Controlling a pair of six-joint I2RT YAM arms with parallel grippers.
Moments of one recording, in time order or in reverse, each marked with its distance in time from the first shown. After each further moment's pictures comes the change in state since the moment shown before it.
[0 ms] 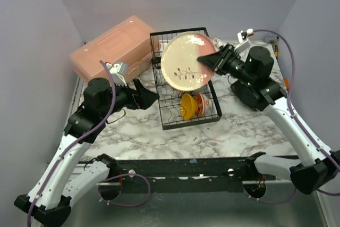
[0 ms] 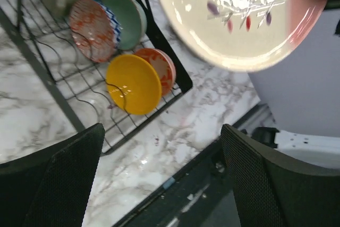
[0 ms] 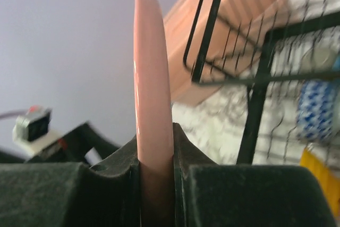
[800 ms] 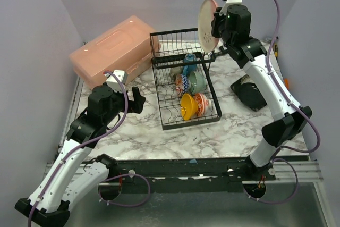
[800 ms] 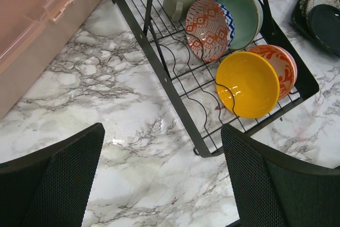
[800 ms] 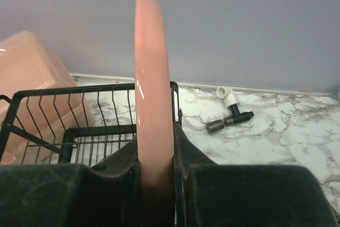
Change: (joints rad) left arm 0.000 -0.086 -0.098 -0.079 -0.386 0.370; right arm -0.003 0.558 0.768 -0.293 0.657 -0.794
